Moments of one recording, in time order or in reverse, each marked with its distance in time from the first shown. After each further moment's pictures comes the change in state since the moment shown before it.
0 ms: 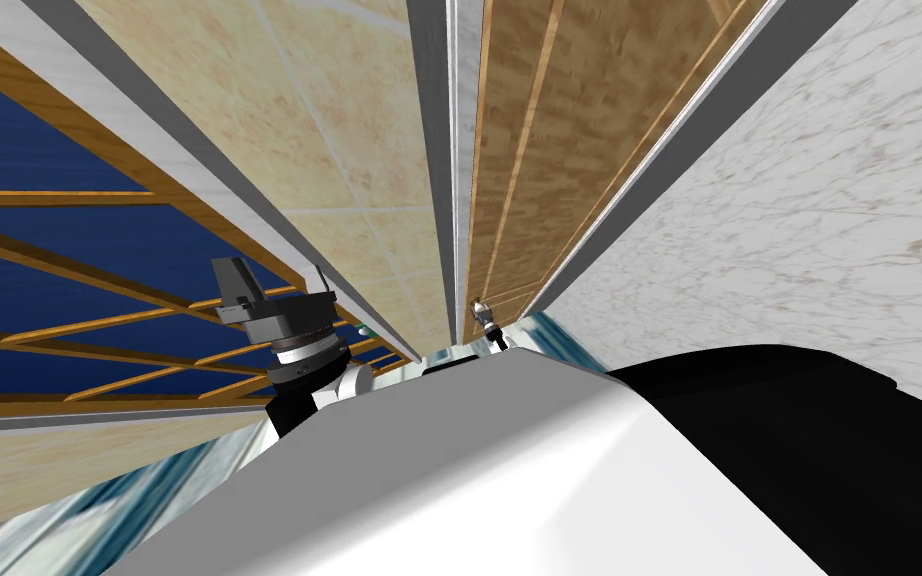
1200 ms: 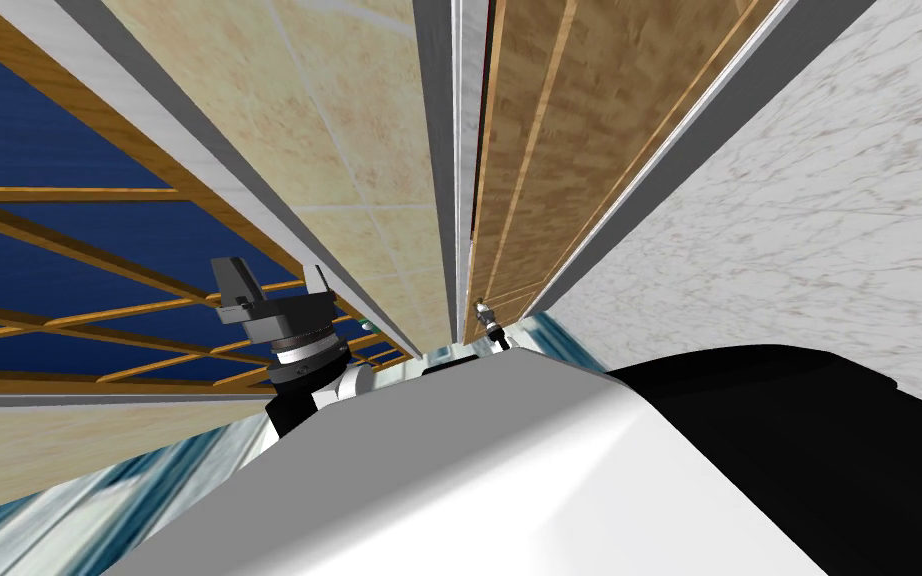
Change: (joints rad) arm -0.001 -0.022 0.001 0.016 -0.033 -0.003 -0.094
